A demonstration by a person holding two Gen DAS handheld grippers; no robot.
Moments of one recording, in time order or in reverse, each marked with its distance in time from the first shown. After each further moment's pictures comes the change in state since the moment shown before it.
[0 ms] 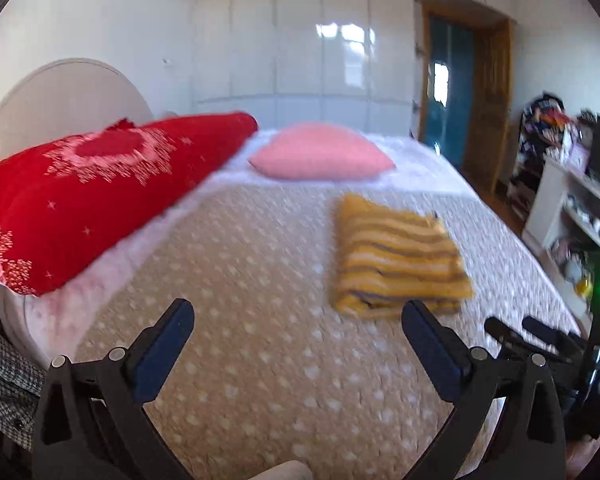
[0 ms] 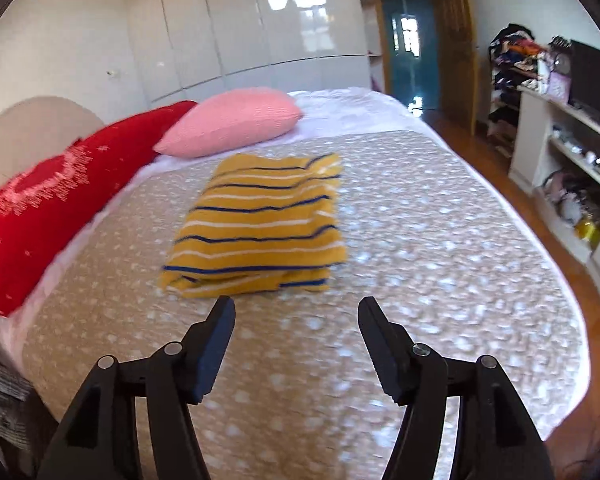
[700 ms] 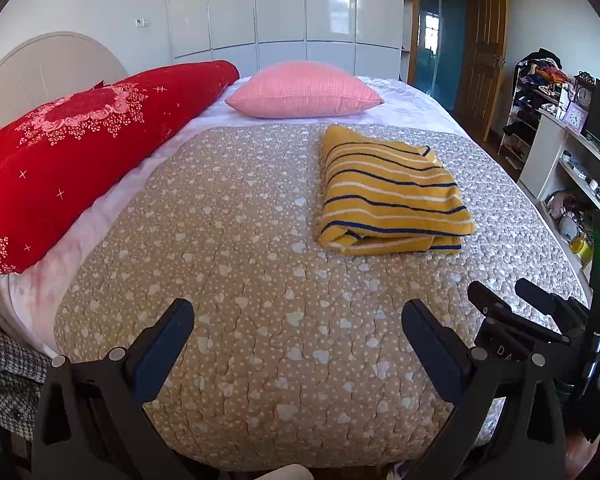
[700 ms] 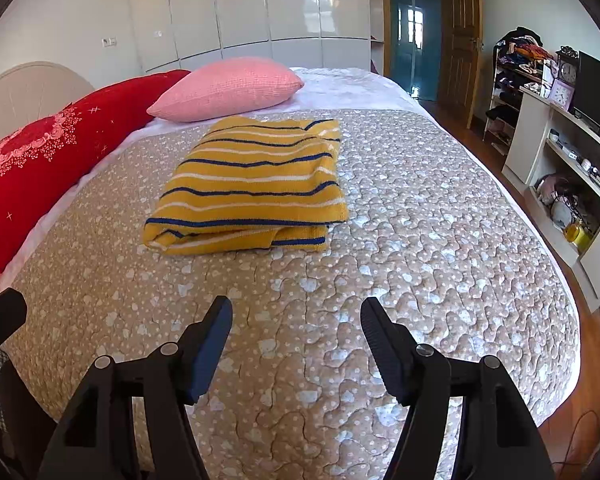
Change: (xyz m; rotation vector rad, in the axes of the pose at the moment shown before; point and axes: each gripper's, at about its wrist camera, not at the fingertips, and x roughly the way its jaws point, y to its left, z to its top) left arm 0.033 -0.013 -0.026 0.032 0.182 -0.033; right arm 0.018 0.012 -0.024 -0.057 0.077 -0.044
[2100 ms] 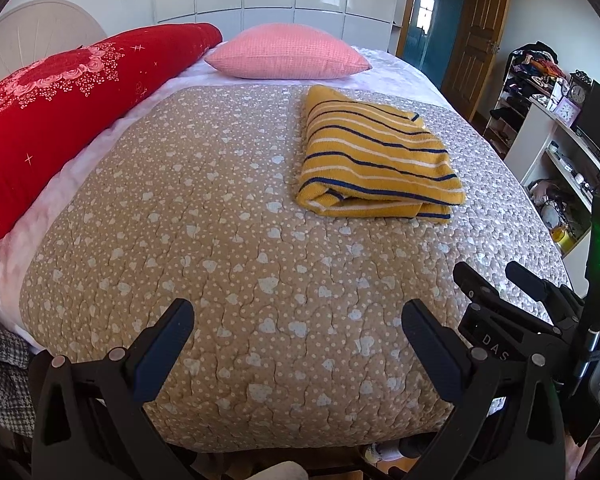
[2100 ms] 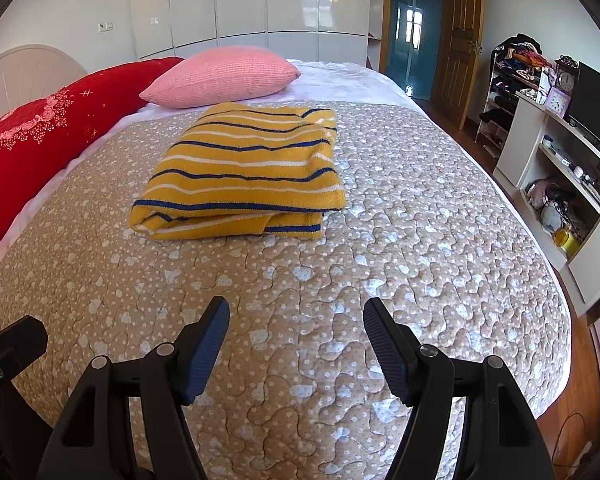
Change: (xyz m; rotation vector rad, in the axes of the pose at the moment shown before) left arm 0.026 -0.002 -0.013 -0.030 0.124 -0.094; right arm 0.008 0.003 -0.007 -0.032 0.025 -0.052
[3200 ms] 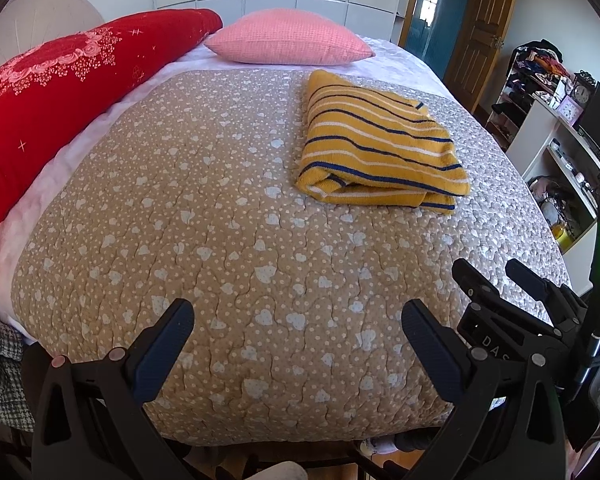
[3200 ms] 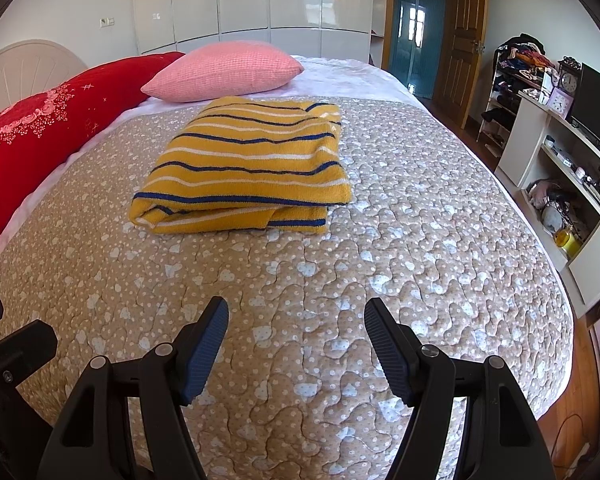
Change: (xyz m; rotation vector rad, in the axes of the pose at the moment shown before) left arm 0.013 0.003 -0.002 -0.021 0.051 -0.012; right arm 0.005 0.001 -0.004 -0.012 0.013 0.003
